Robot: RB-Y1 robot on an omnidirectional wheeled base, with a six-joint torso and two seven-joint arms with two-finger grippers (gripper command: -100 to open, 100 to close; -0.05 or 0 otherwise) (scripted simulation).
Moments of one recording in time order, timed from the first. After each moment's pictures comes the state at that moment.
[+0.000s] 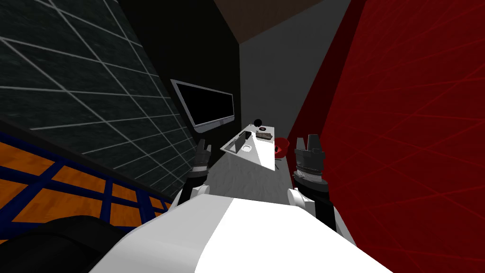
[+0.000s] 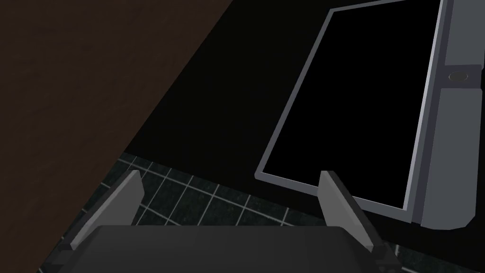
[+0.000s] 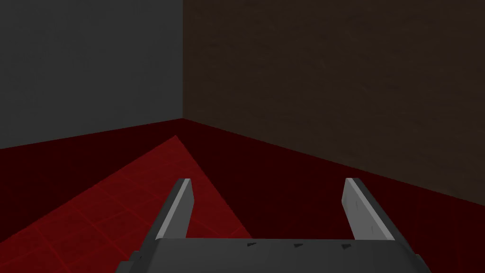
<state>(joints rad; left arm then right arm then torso) 0.54 0.02 -0.01 -2.25 0.00 -0.44 -0.11 0.47 0.01 0.00 -2.35 0.09 -0.59 0.17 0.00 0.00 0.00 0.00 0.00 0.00</state>
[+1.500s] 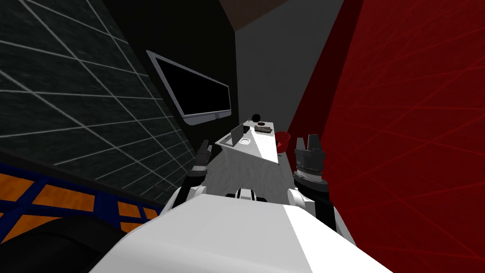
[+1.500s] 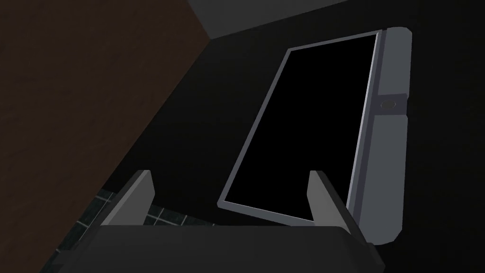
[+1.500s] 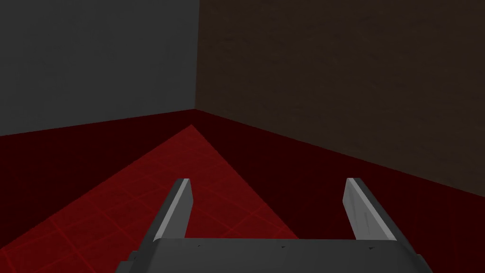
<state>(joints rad) 0.54 0.11 0.00 -2.27 -0.02 -0.37 -0.11 0.47 0.01 0.00 -2.35 0.09 -0.59 0.17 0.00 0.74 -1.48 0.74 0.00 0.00</state>
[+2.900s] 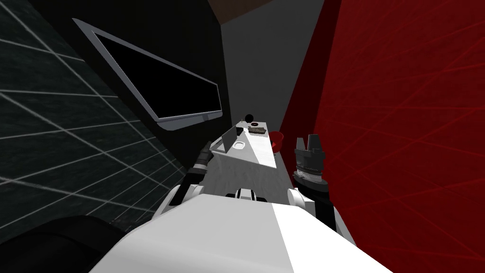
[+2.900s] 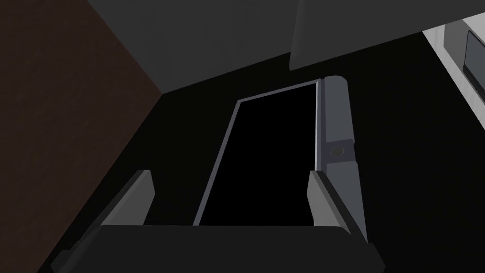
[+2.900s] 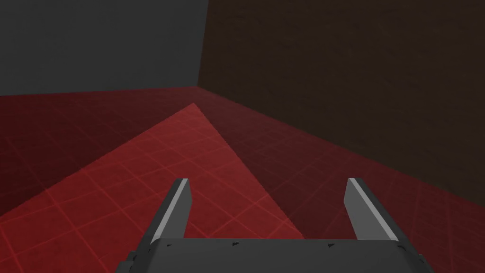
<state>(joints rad) 0.54 0.16 0.02 -2.31 -0.06 -0.10 -0.11 0.47 0.01 0.00 -2.35 0.09 -0.59 0.17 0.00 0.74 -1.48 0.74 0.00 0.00</state>
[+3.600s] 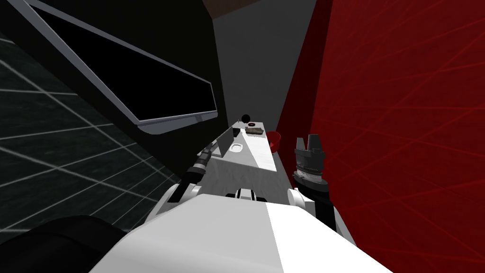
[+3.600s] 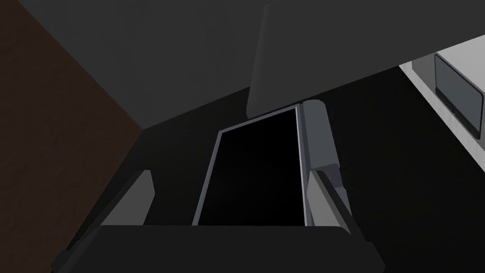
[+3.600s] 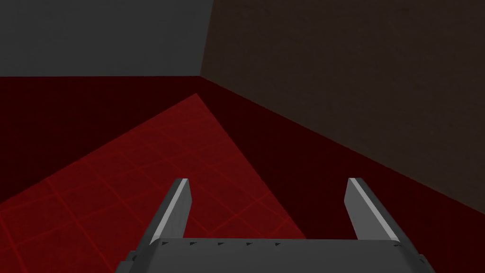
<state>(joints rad) 0.54 0.23 0.03 -2.33 -0.09 0.03 -0.10 0.47 0.01 0.00 -2.35 0.09 -0.59 0.17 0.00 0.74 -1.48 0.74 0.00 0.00</state>
